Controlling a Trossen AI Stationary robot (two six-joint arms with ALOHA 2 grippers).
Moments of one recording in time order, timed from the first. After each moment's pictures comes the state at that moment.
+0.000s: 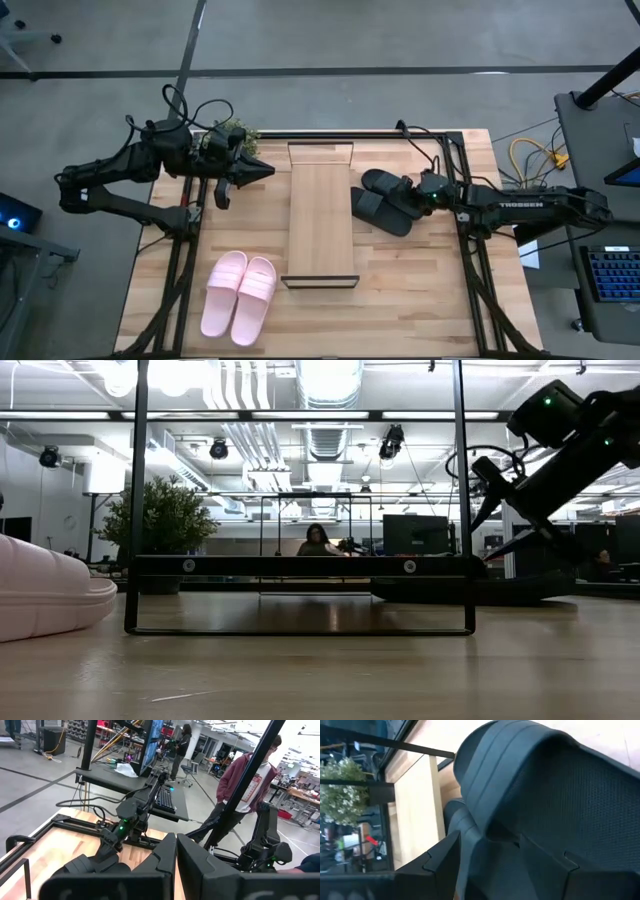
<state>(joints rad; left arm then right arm) 0.08 0.97 1.31 -0.37 0.13 -0.30 -0.27 0.85 0.24 -0.06 0.18 1.51</state>
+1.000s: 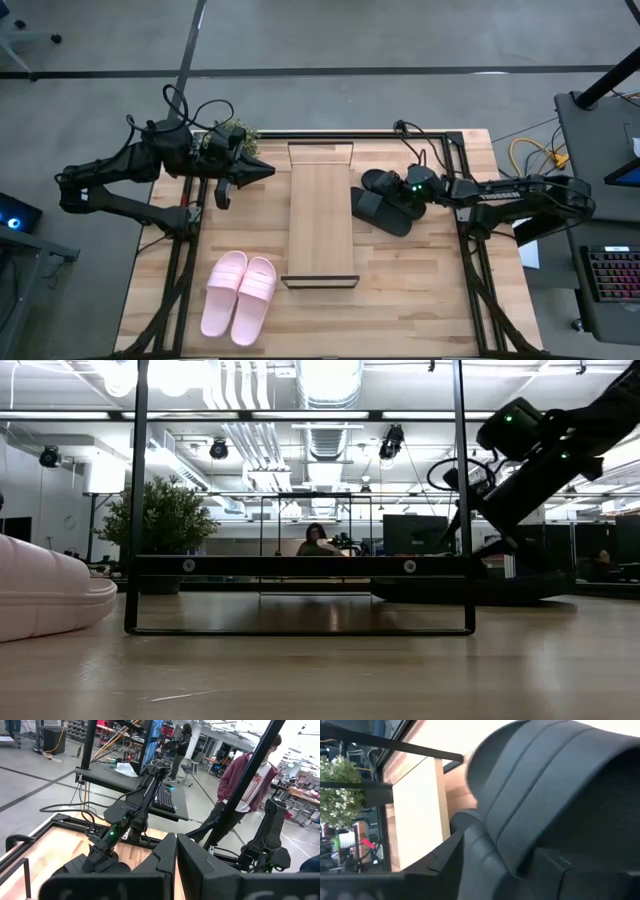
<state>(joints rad) 0.08 0.97 1.31 -0.38 0.13 -0.30 -0.35 1.15 0.32 0.16 0.11 1.44</state>
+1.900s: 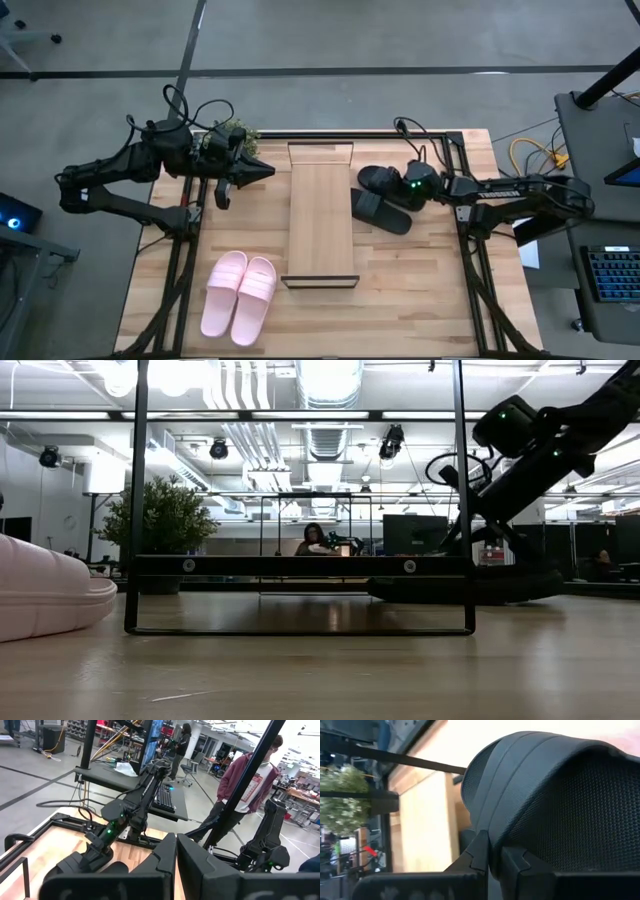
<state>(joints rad) 0.08 0.97 1.31 -0.38 0.13 -0.31 -0.38 1.14 0.35 0.16 0.13 1.40</state>
